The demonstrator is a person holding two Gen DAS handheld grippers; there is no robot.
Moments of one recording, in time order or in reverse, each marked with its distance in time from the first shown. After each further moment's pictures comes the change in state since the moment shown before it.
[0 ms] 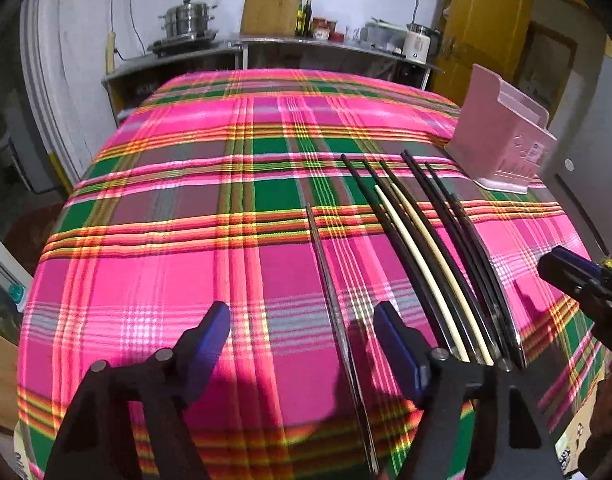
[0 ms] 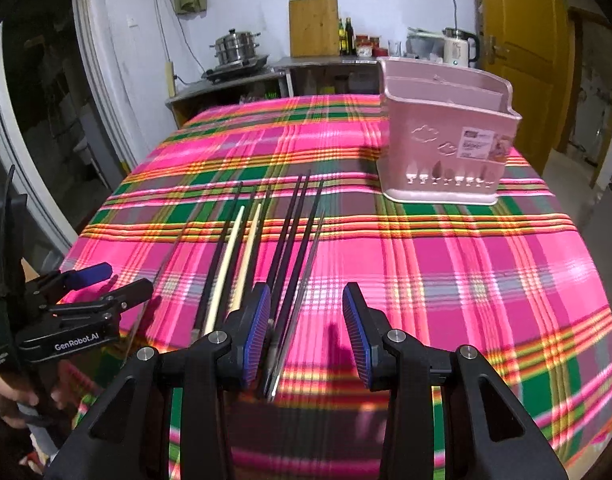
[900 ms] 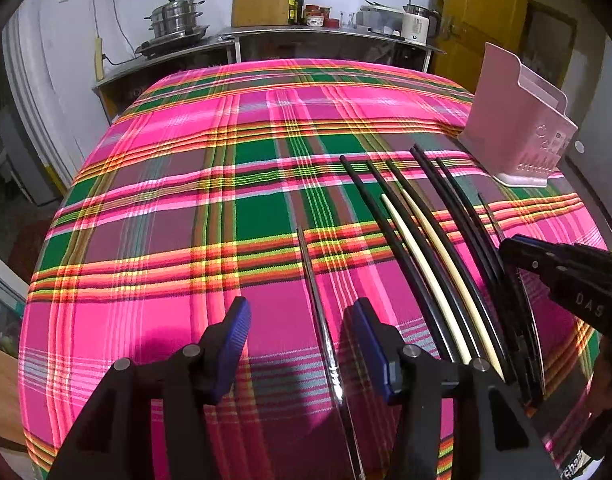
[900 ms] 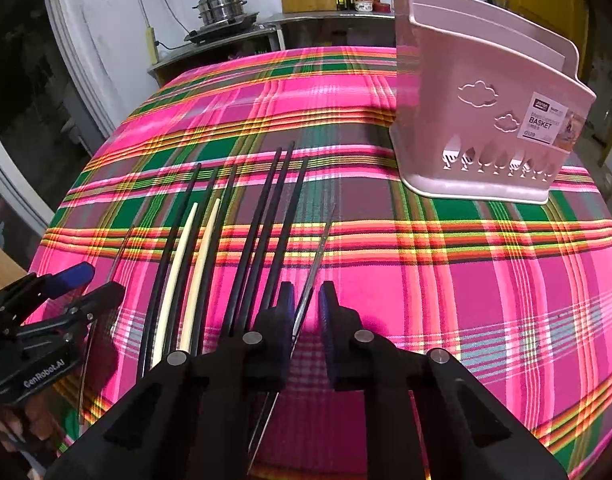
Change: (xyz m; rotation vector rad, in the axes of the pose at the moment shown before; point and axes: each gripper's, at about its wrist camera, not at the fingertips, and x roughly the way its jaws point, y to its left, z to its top) left arm 0.032 -0.015 0.025 0.056 0.036 0.045; right arm 0.085 -0.013 0.031 0.018 0.165 -0.002
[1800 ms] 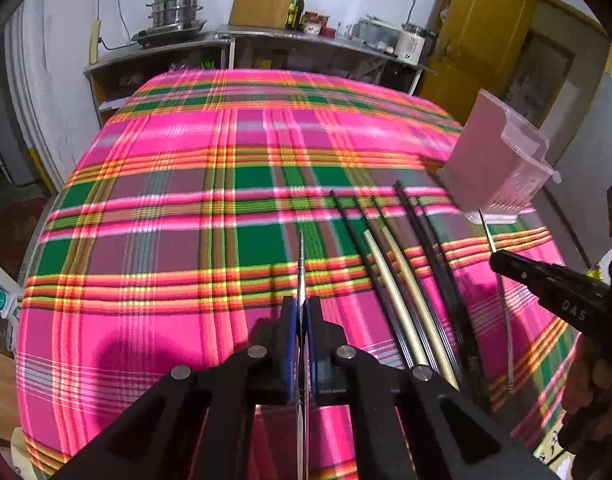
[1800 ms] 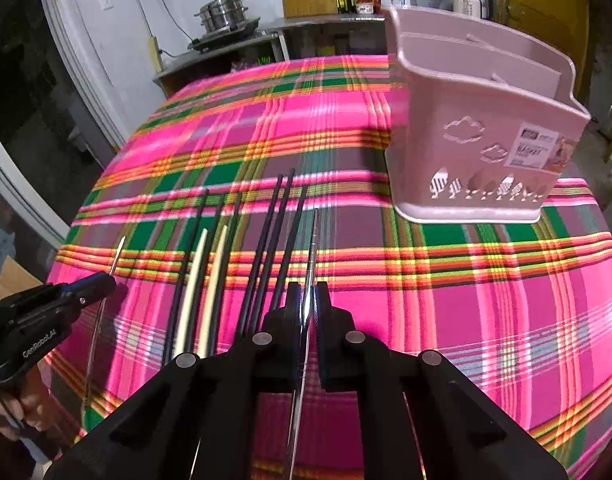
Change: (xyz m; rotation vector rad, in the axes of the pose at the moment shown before) left arm -0.031 0.022 0.019 -0.075 -0.018 -0.137; right arm -0.028 -0.011 0.019 0.022 -0.021 0.047
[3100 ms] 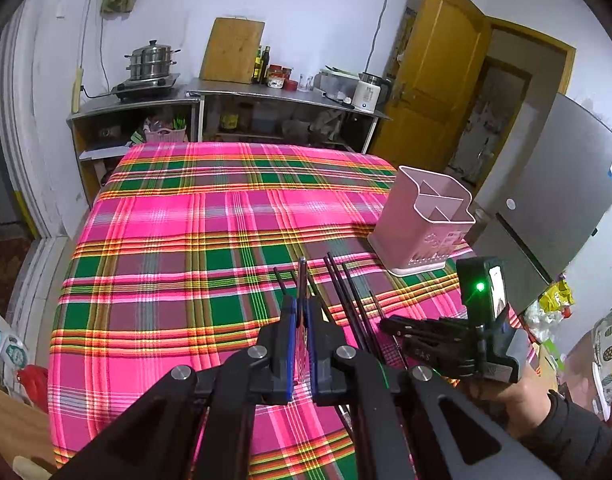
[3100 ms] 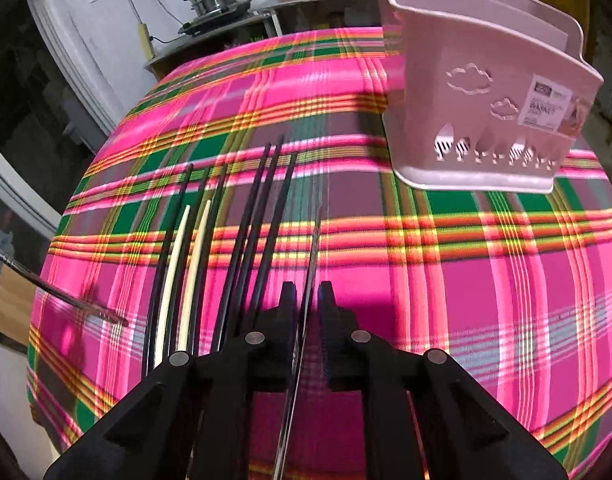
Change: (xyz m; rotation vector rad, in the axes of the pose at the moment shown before) left arm -0.093 -0.029 0.026 0.053 -0.157 -0.107; right arm 0.031 -0.004 -0.009 0.016 0.088 -0.005
